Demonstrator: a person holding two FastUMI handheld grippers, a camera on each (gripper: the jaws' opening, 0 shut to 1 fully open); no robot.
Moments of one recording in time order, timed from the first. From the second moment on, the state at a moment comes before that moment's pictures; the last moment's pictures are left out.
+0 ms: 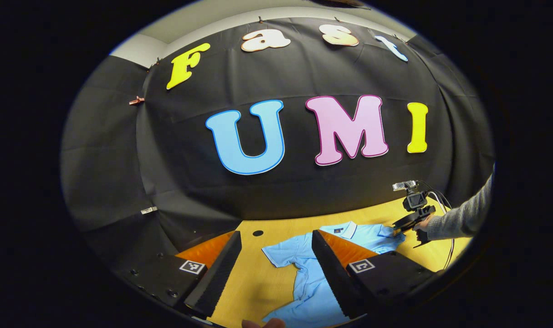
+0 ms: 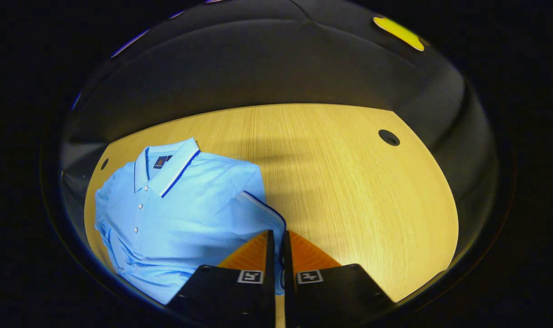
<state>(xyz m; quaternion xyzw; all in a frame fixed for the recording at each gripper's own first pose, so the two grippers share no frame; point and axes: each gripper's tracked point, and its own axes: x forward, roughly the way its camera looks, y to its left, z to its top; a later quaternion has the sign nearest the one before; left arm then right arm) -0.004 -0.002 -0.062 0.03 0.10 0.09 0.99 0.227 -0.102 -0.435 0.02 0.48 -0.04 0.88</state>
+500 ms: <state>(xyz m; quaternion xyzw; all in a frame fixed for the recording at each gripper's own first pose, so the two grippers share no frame) -0.007 0.013 -0.069 0.02 0.10 0.08 0.99 0.231 -0.030 -0.372 0.05 0.42 0.02 0.90</state>
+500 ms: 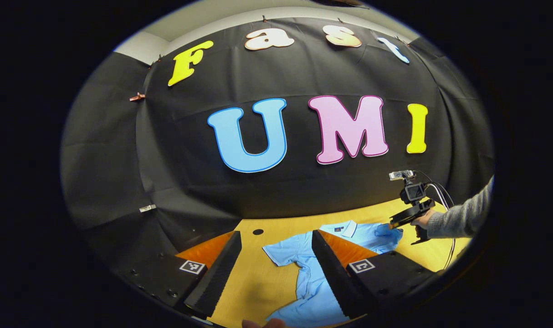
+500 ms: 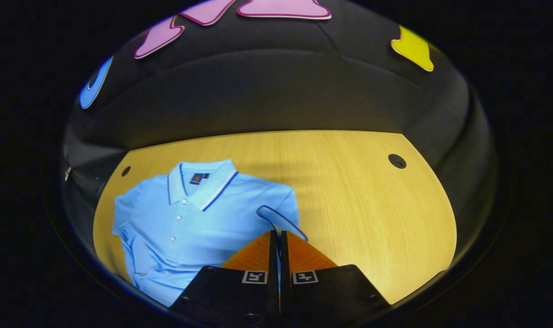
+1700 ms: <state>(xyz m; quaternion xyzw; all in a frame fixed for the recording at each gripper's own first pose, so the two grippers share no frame) -0.013 0.035 -0.087 0.01 0.11 0.09 0.99 0.227 -0.049 -0.433 -0.04 0.47 -0.02 0.88</state>
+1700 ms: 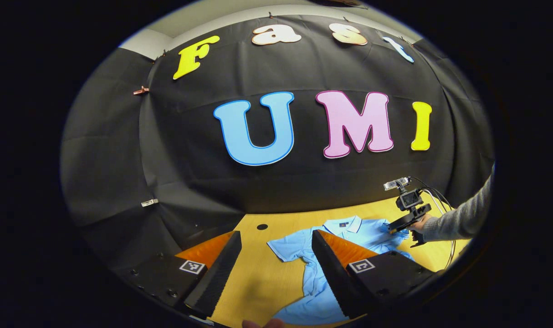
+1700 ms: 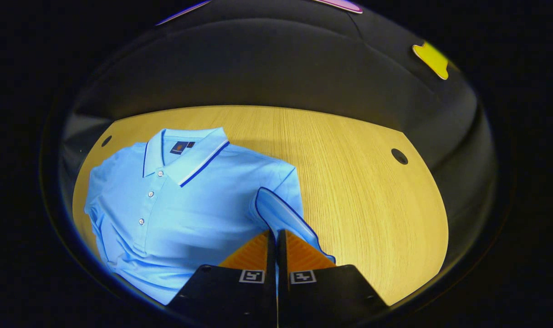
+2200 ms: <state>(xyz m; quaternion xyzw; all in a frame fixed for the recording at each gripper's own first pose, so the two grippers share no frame) -0.014 0.054 -0.096 0.00 0.12 0.10 0.99 0.236 0.041 -0.413 0.02 0.44 0.04 0.90</state>
